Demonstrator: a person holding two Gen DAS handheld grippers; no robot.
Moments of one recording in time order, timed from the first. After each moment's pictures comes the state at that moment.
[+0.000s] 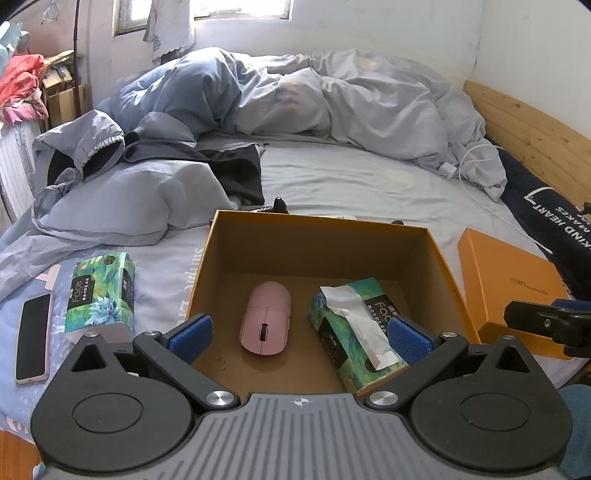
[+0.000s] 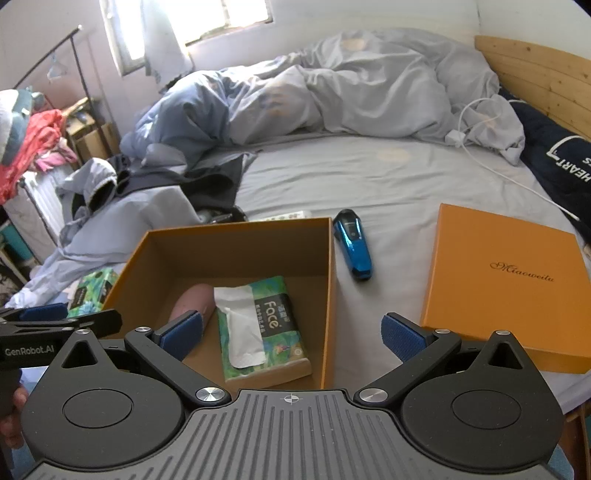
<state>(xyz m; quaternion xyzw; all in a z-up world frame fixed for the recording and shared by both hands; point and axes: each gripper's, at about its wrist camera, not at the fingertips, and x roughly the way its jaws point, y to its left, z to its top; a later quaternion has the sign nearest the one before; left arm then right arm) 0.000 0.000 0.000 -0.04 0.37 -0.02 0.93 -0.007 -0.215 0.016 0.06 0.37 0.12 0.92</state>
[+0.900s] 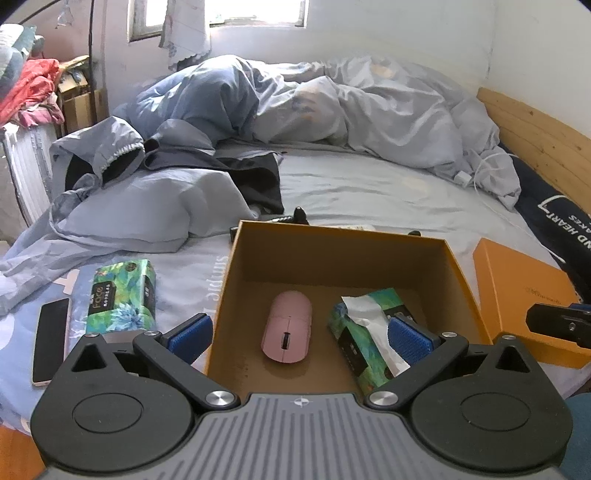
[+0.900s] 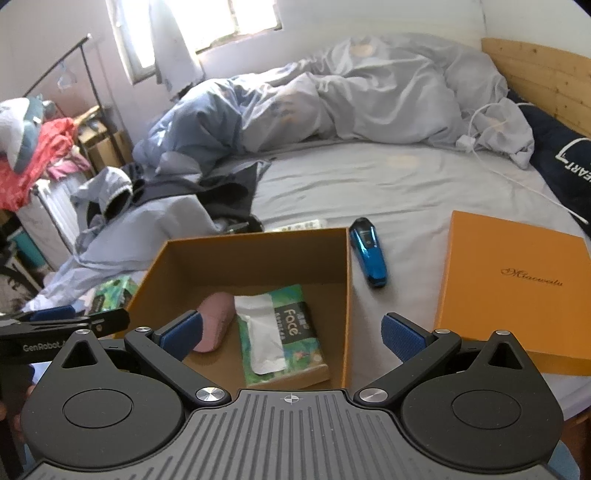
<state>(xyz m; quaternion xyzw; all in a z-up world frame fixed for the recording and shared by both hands) -0.003 0.011 0.008 -0.04 0.36 0.01 0.93 -0.014 -0.216 0.032 0.08 0.36 0.14 0.92</state>
